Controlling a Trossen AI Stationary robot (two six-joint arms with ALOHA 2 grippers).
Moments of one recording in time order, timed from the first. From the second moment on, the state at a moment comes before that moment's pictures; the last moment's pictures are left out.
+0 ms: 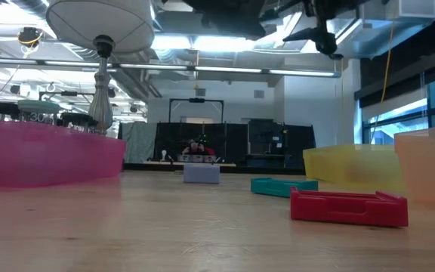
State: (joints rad) left arm 0.10 1.70 1.35 0.21 -0.58 0.32; right arm -0.42 1.08 1.07 -0.37 -0.23 0.79
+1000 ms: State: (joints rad) left arm 0.10 1.70 1.35 0.21 -0.60 0.43; right arm -0.42 1.22 1.07 -0.15 -0.24 0.74
